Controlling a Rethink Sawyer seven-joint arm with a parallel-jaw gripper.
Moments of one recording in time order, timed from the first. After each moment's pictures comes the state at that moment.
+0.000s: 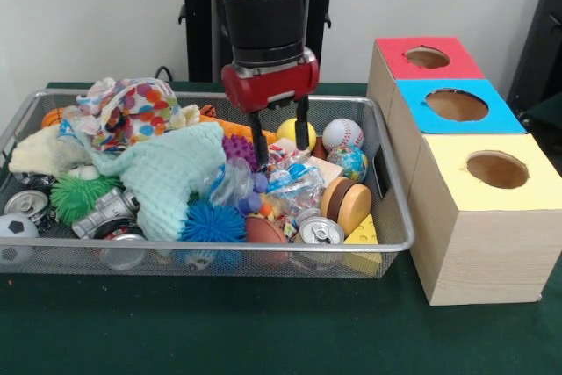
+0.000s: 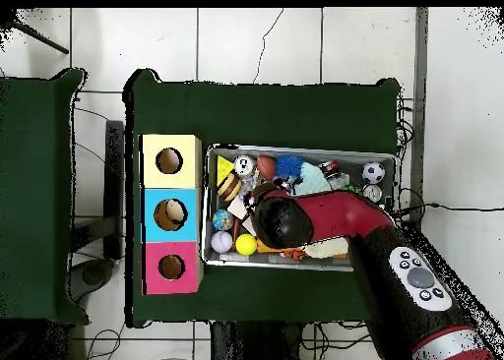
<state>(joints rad) -0.66 -0.66 0.51 1.80 -0.56 0.40 1.39</state>
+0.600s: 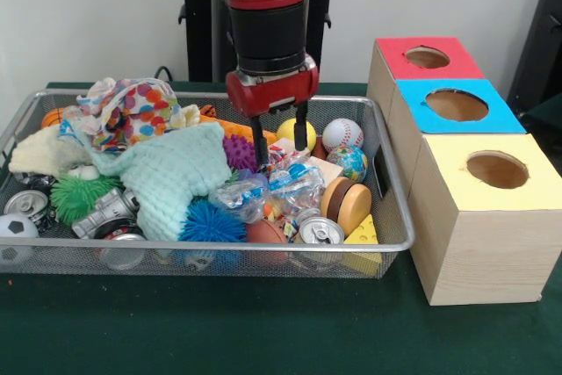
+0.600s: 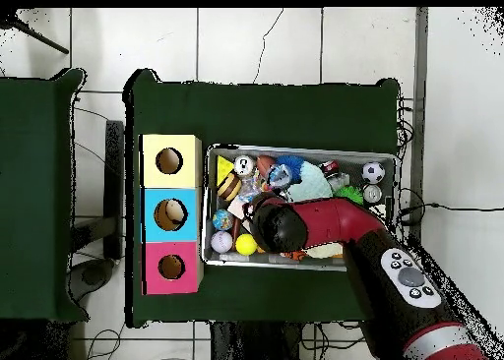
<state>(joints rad) -0.63 -0.62 0.45 1.80 -0.56 0.40 1.39</state>
